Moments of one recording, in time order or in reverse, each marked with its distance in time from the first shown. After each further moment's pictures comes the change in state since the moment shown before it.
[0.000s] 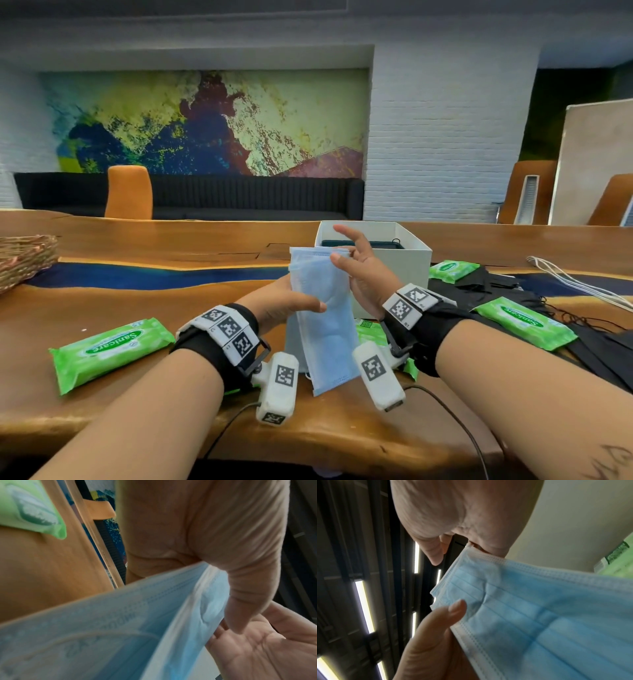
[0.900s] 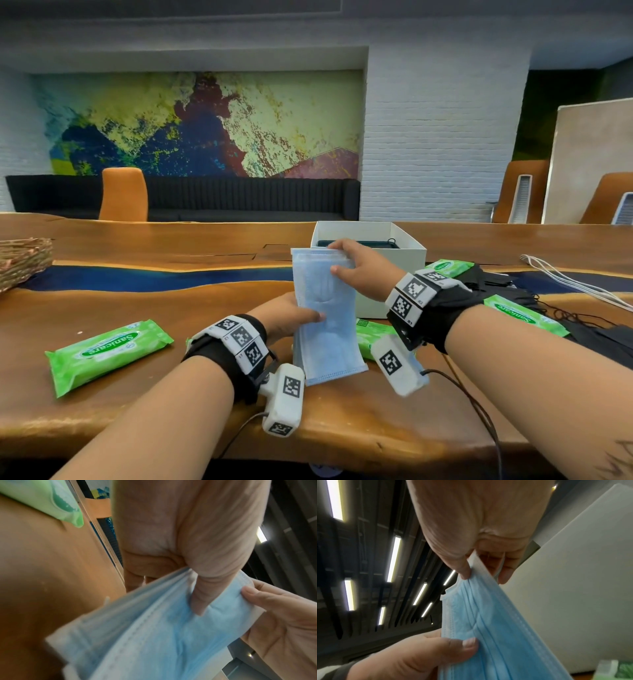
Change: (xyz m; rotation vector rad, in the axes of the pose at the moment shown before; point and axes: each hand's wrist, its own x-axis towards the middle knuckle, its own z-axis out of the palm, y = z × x) left_hand 0.011 -0.026 0.007 0.088 0.095 -0.179; right_hand -0.002 -0.027 -0.008 -0.979 -0.031 -0.014
